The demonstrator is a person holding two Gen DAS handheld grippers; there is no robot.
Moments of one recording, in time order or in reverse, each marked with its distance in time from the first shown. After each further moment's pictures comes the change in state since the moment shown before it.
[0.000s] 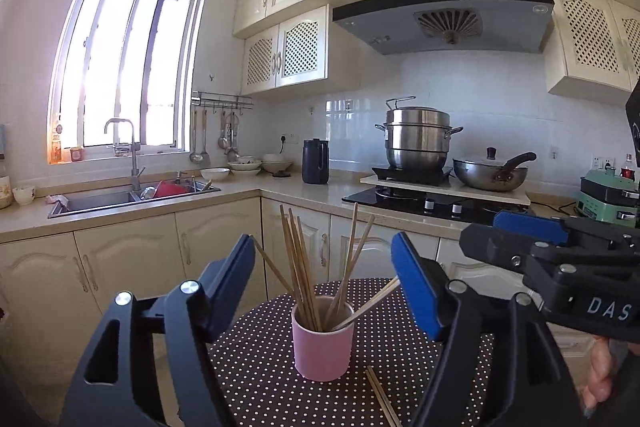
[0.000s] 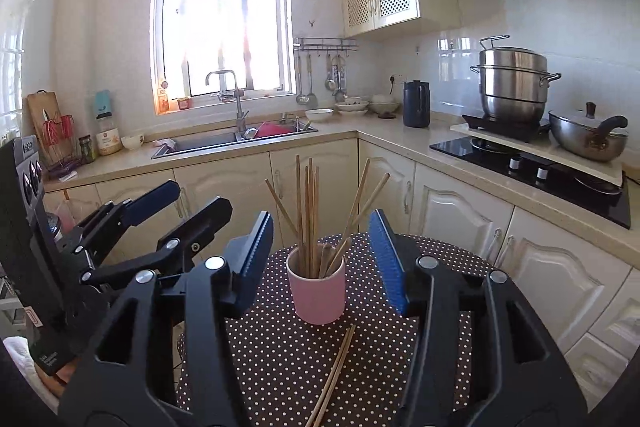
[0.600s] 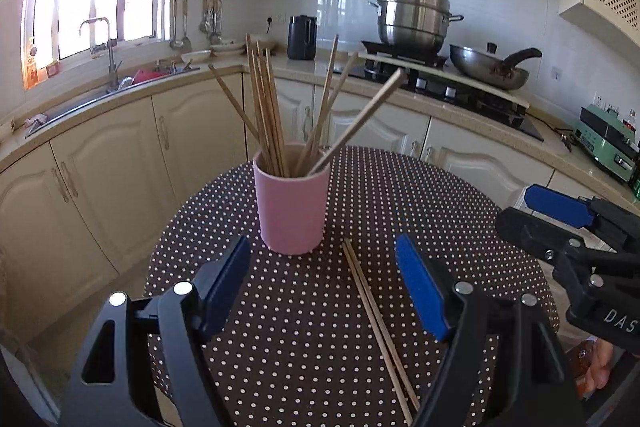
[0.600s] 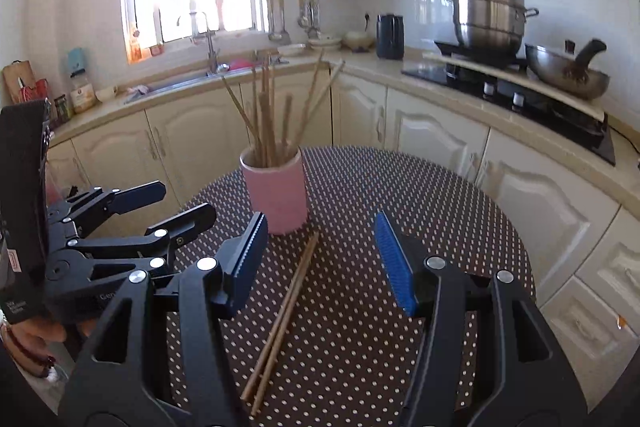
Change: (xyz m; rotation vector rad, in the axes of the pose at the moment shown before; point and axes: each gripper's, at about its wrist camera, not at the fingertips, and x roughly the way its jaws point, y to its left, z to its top) left arm 0.049 -0.016 -0.087 -0.034 0.447 -0.050; right arm 0.014 -0.037 -0.091 0.039 0.243 -0.079
